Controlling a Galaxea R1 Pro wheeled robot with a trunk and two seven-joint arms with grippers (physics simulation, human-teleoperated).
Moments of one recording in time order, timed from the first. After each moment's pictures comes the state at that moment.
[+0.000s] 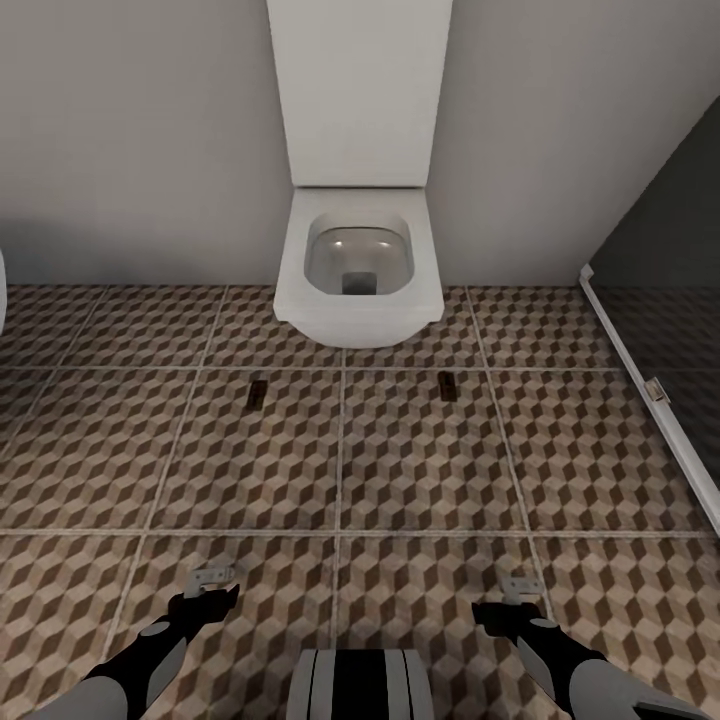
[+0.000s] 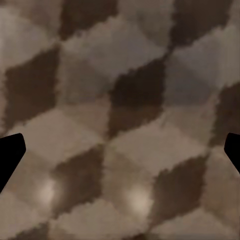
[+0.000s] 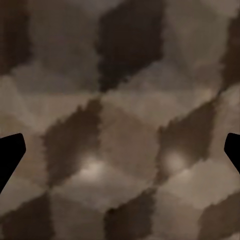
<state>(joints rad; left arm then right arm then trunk) -0.60 0.13 -0.09 -0.22 0.21 -0.13 -0.07 -0.67 -0.08 -0.14 -0.09 0.14 -0.05 0.03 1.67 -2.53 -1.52</state>
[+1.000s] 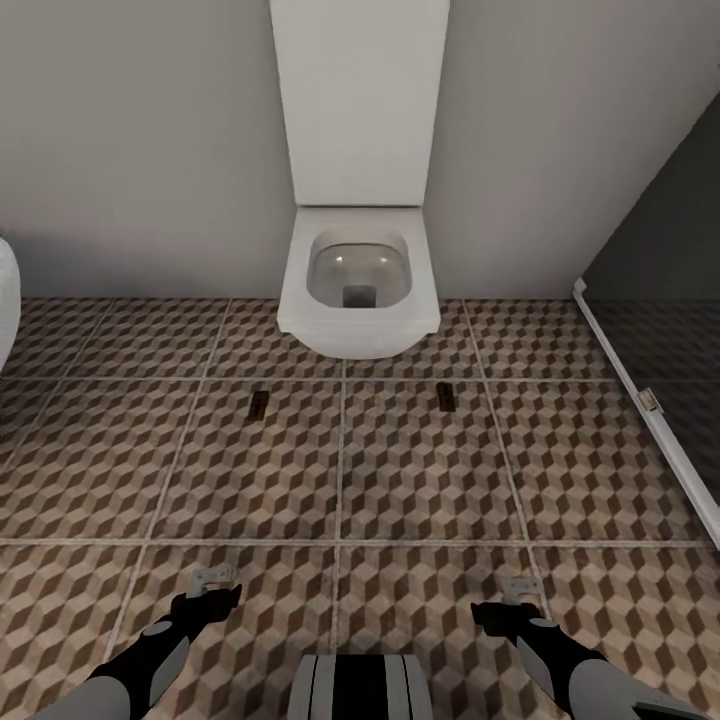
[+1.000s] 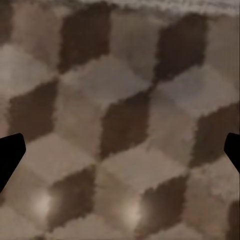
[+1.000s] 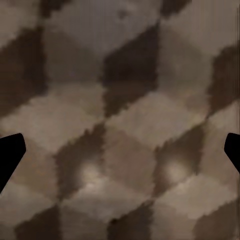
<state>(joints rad) -0.60 0.12 -0.08 -0.22 0.21 -0.12 -0.07 -0.67 -0.07 -0.15 -0.09 0.14 -0.04 0.04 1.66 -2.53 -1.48</state>
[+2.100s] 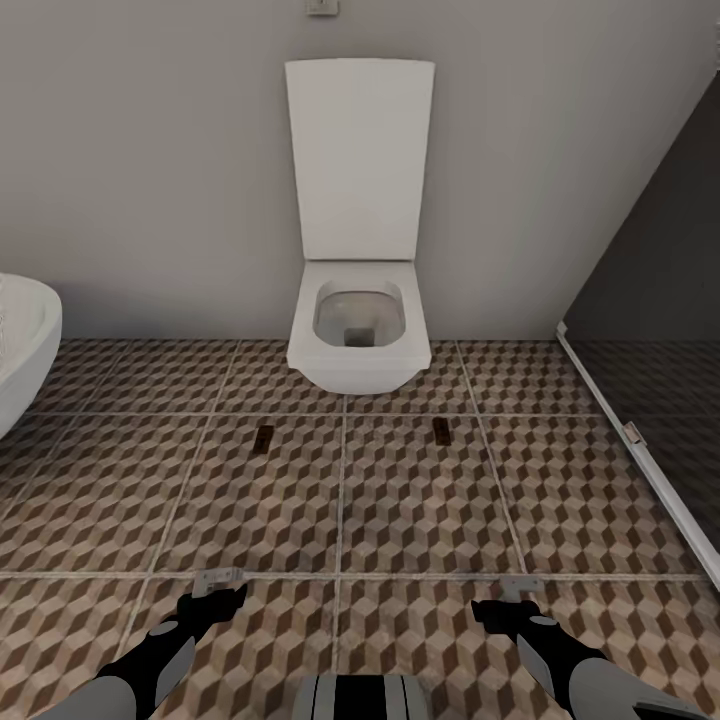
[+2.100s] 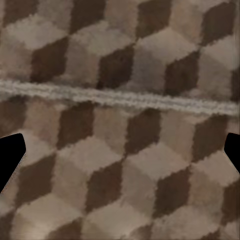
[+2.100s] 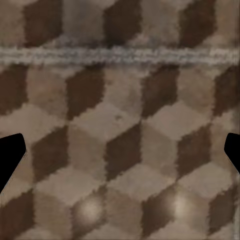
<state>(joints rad) -0.60 0.11 -0.09 -0.22 0.21 -0.13 -0.07 -0.67 -0.07 -0.15 -0.10 0.14 -0.04 0.04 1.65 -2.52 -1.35</state>
